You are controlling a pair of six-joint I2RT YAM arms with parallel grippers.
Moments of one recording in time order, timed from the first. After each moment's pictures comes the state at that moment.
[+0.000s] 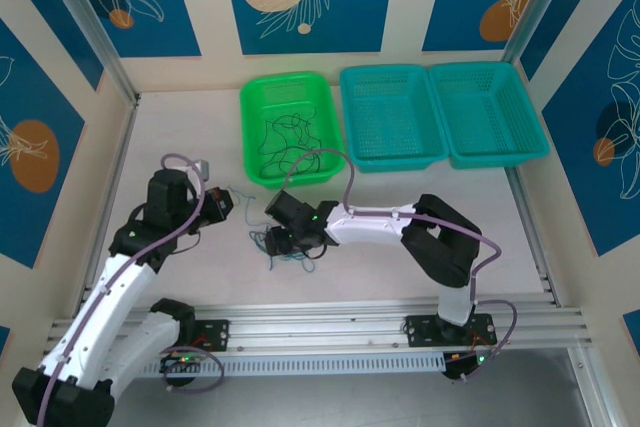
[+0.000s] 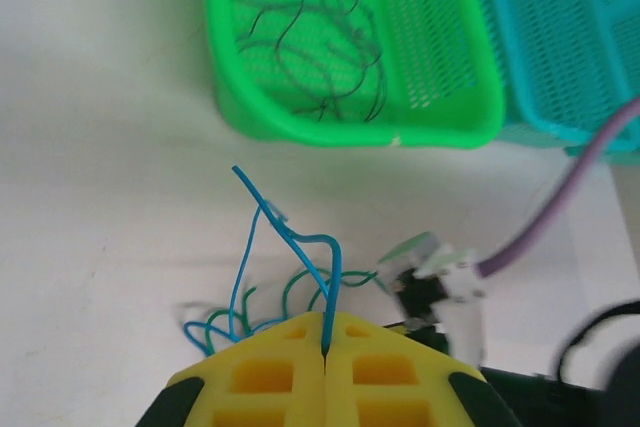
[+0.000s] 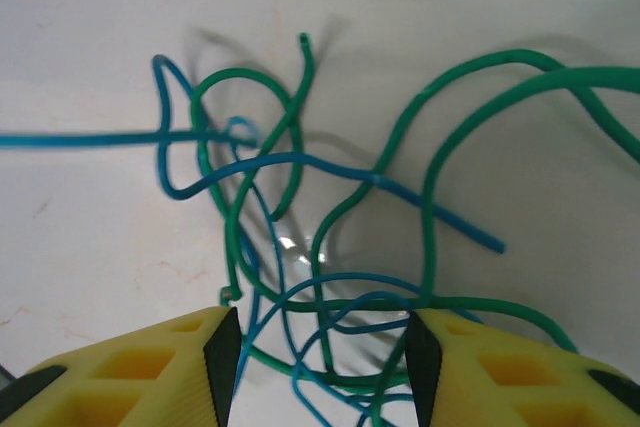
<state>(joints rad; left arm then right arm) -0.29 0.78 0.79 -0.63 0.23 -0.57 1.06 1.87 1.18 -0.38 -0.05 0.77</state>
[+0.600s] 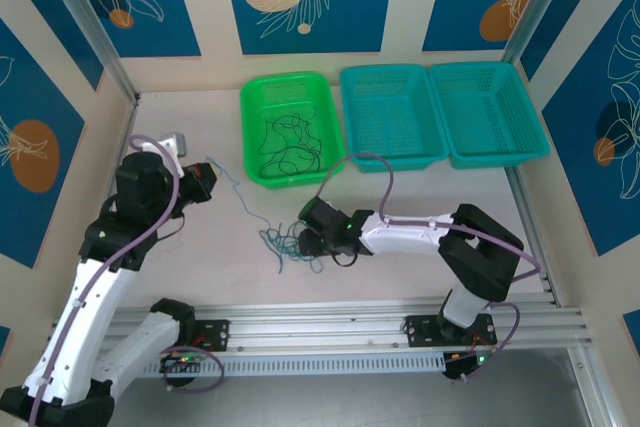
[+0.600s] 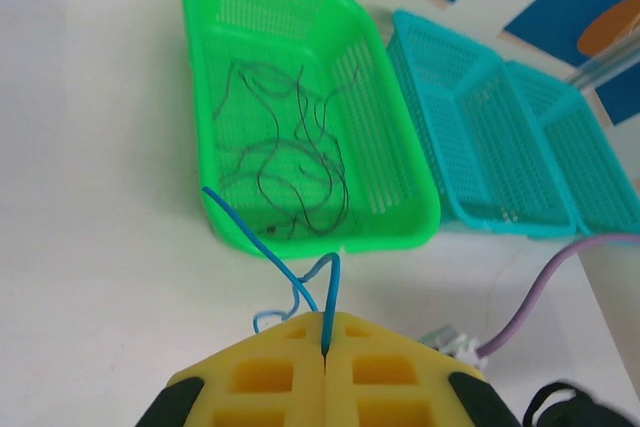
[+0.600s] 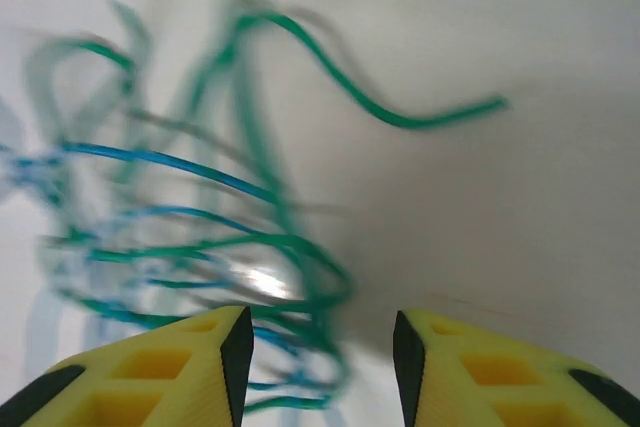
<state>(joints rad) -0.29 0.80 1.06 -0.71 0.10 -0.53 0.99 1.65 0.87 -0.32 0.06 0.80</state>
